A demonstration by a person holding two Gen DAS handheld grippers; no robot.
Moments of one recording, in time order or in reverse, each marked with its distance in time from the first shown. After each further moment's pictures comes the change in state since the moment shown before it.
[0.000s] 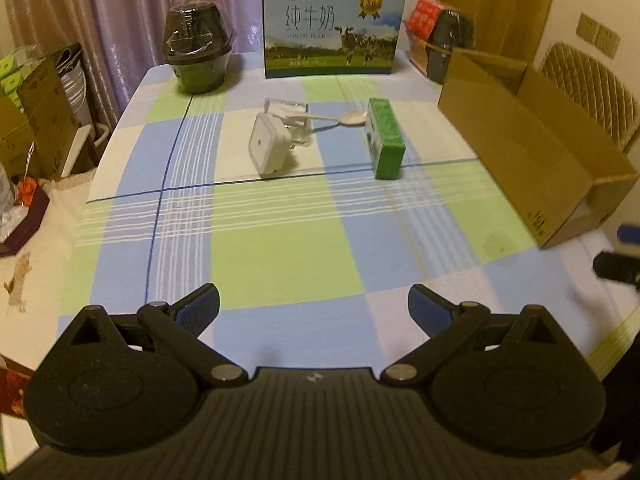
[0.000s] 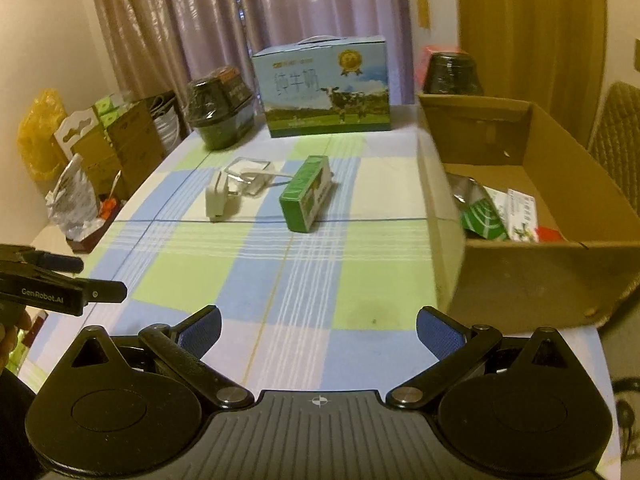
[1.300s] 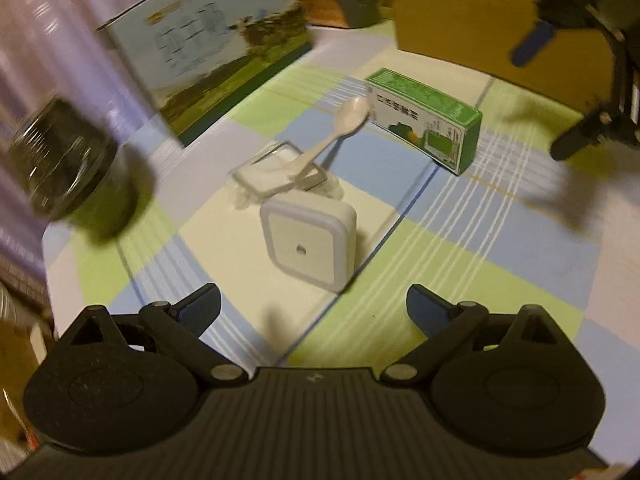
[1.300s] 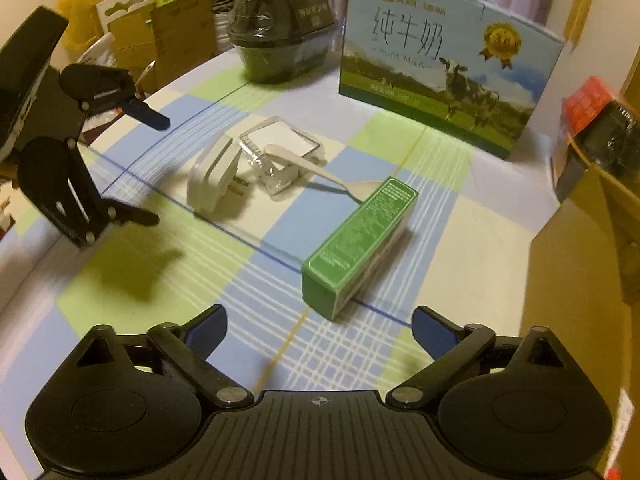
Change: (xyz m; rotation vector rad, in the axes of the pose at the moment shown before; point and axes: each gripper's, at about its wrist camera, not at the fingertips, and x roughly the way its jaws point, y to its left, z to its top) left arm 0.169 0.078 0.113 0.696 -0.016 -0.168; right arm 0.210 0.020 0.115 -0.336 0.244 0.064
